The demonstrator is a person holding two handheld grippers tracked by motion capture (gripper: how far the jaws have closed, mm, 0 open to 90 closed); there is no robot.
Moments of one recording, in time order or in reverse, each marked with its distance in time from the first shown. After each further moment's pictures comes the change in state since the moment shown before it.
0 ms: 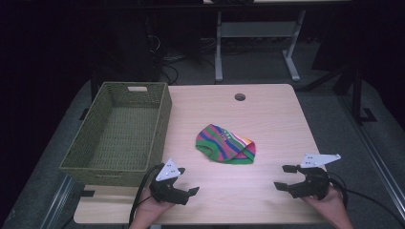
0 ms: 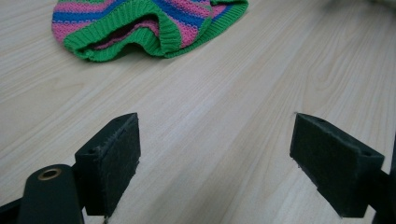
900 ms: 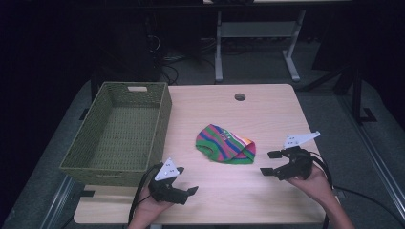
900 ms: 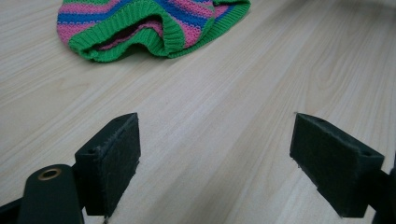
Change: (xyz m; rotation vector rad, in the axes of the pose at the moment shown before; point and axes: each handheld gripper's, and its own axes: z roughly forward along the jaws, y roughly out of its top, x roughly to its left) left arm 0.003 0.000 -0.002 -0.001 0.002 0.002; right arm -0.010 0.059 0.026 0.047 0.082 -0.008
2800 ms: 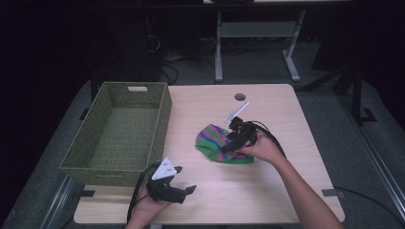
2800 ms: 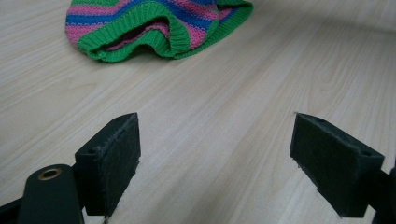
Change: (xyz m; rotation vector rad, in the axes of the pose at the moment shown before) left arm 0.005 -0.001 -0.003 -0.007 0.000 -0.008; right arm -0.019 0.115 0.132 0.310 0.031 -0.096
